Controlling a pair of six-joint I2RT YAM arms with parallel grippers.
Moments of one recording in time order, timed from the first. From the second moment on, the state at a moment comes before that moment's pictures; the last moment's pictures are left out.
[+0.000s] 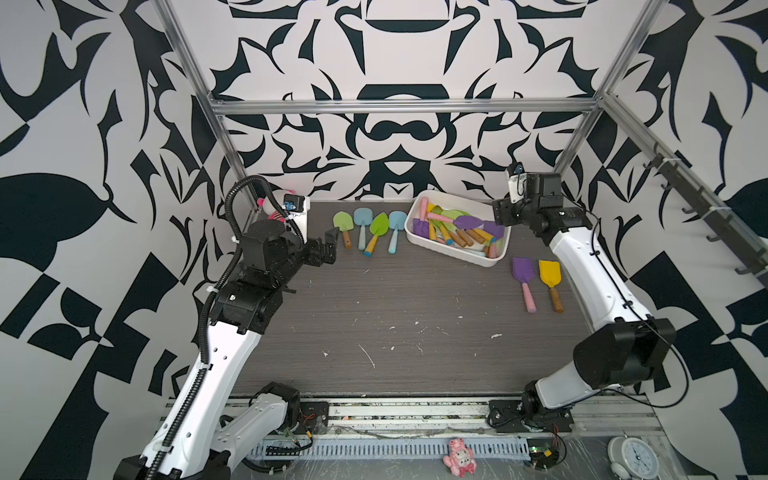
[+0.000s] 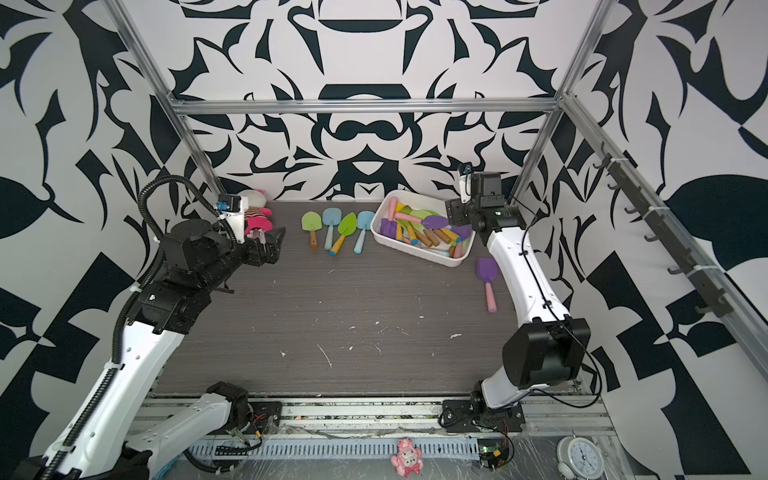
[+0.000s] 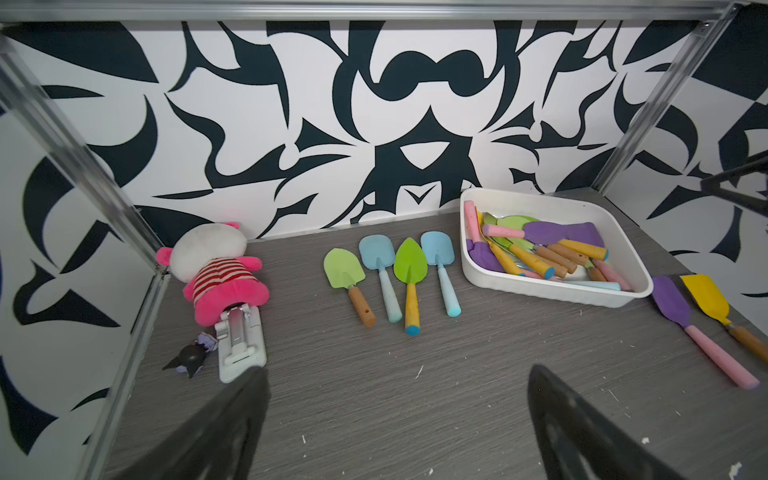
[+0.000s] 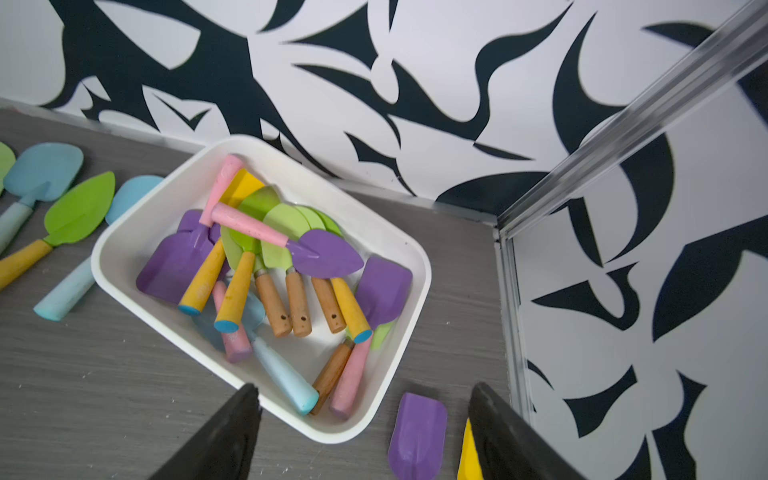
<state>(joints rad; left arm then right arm) -0.32 0.95 1.20 -0.53 -0.02 -0.05 0.09 1.57 1.63 -0.66 0.09 -0.17</state>
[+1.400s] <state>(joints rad) -0.32 0.91 1.11 -0.55 0.25 0.08 0.09 2.44 2.42 -1.20 0.09 -0.12</state>
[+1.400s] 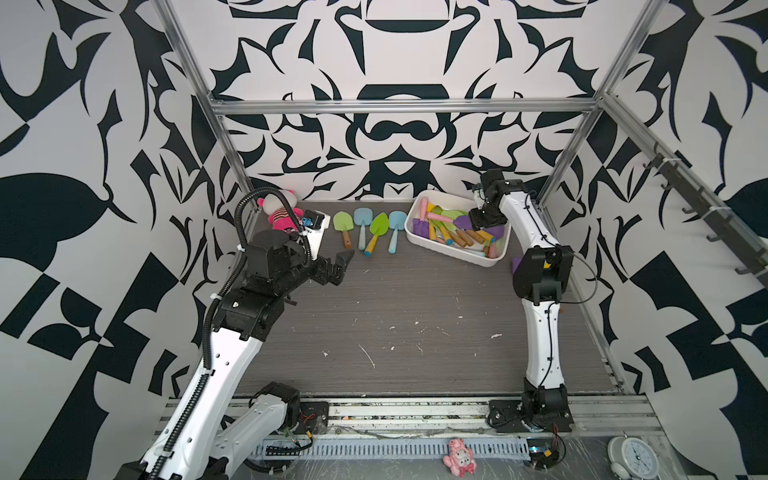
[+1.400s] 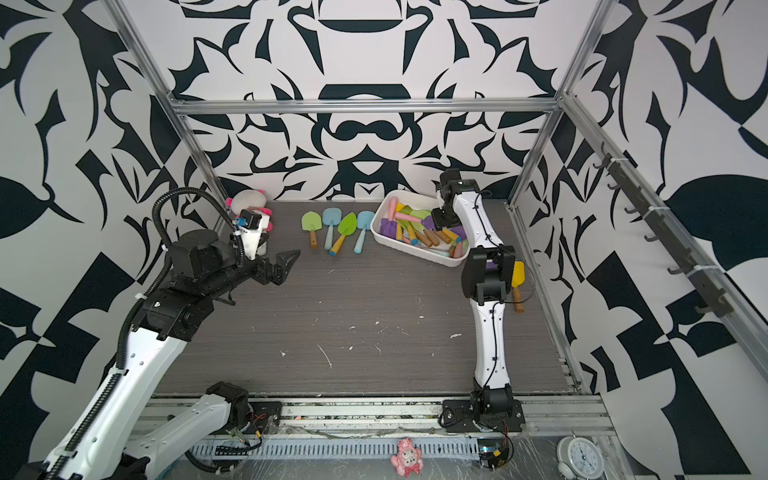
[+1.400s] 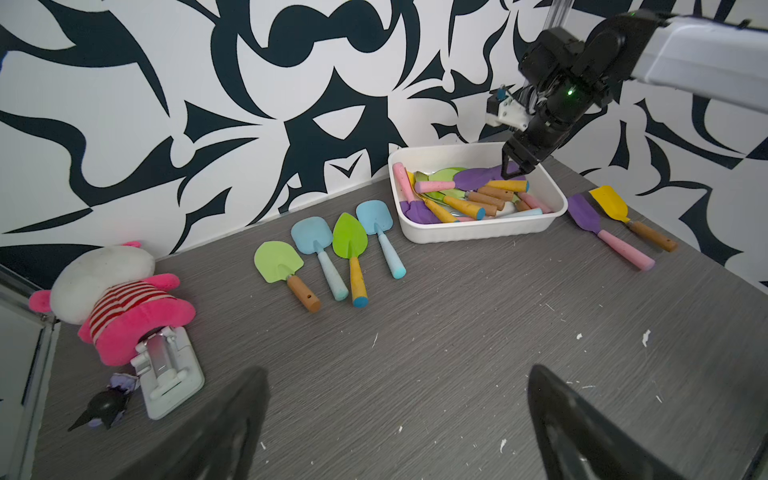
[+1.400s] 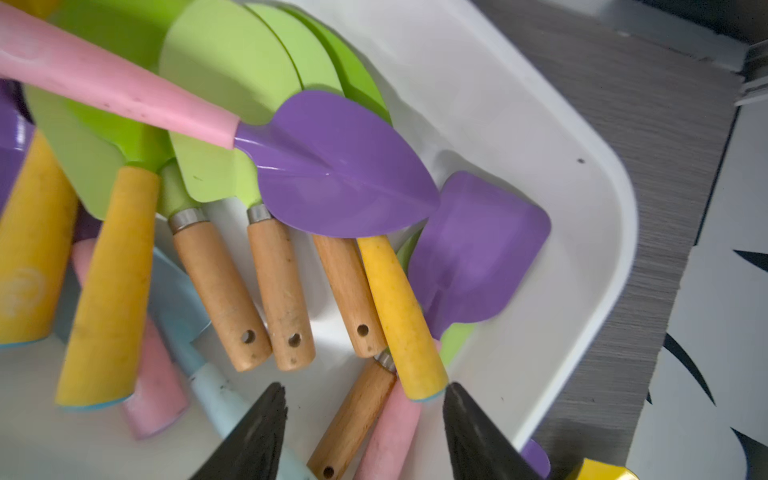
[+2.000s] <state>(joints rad) -0.32 0.89 1.08 -0.57 0.24 0.08 0.02 2.54 2.47 -1.21 0.09 -0.12</state>
